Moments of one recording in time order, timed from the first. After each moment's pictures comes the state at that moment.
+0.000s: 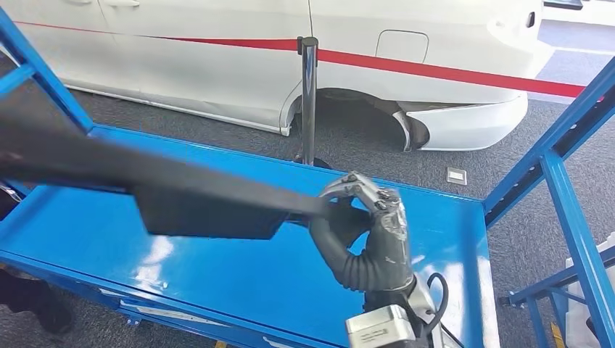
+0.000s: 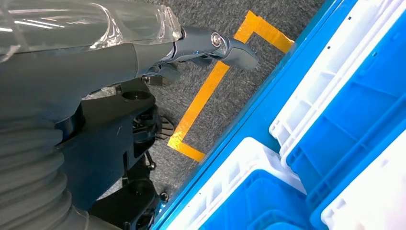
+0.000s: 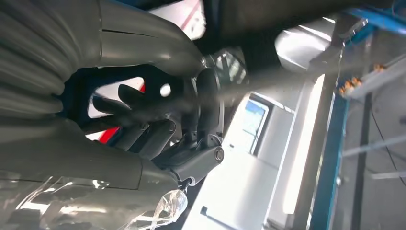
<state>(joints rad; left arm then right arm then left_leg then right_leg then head) -0.14 -0.04 -0.84 -0.24 1.11 0.08 -0.53 -0.20 -0.22 0.69 -2.19 0.62 -0.44 0.07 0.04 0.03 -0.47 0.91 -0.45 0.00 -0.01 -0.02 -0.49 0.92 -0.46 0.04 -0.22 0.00</state>
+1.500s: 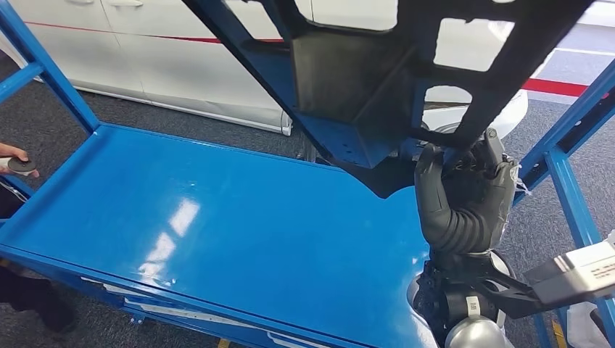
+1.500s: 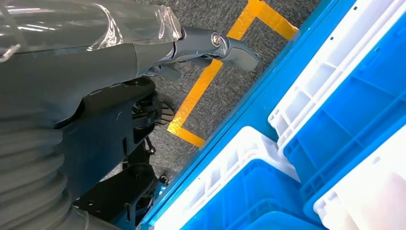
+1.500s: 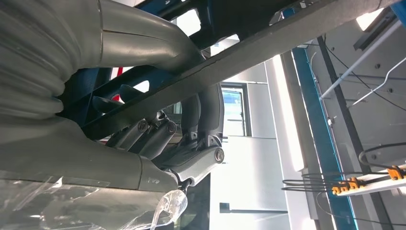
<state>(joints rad) -0.14 -0.04 -0.84 -0.24 1.15 0.01 -0.51 -0.23 -0.29 0.48 -2.36 0.13 -0.62 -0.04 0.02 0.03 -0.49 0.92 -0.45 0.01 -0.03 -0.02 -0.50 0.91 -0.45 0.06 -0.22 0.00</state>
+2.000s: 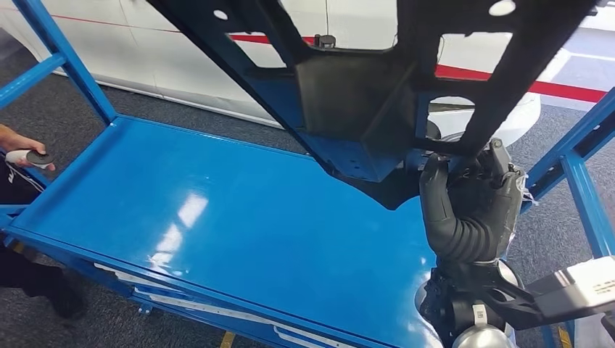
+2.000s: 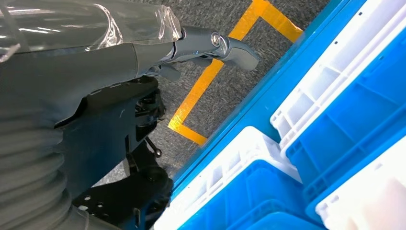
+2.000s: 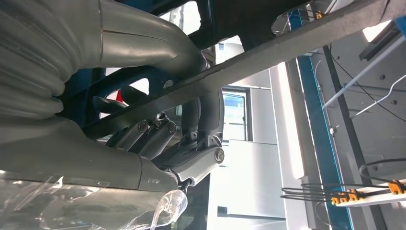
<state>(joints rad) -0.13 -0.05 -0.84 -0.24 1.16 -0.02 -0.53 -0.21 -0.32 0.49 -2.36 0.16 -0.62 -0.04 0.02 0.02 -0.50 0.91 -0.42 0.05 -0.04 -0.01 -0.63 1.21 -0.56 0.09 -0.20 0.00</state>
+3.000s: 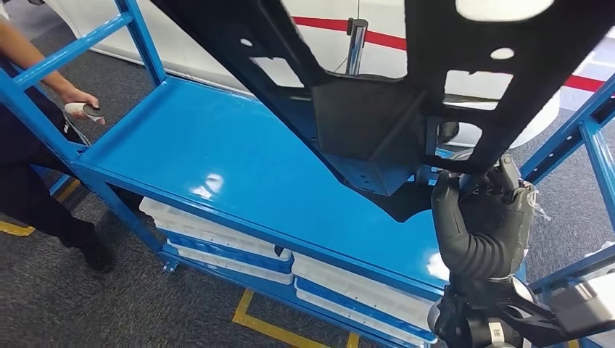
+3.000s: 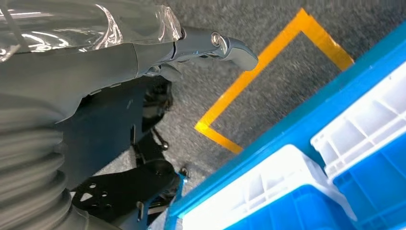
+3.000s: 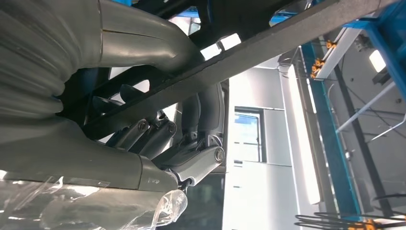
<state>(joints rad) -0.11 -0.07 -0.82 -0.24 1.20 -0.05 -0.54 -0.18 -0.35 0.52 -2.36 0.08 -0.62 -0.04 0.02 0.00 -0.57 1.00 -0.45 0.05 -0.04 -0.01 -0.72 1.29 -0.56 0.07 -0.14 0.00</state>
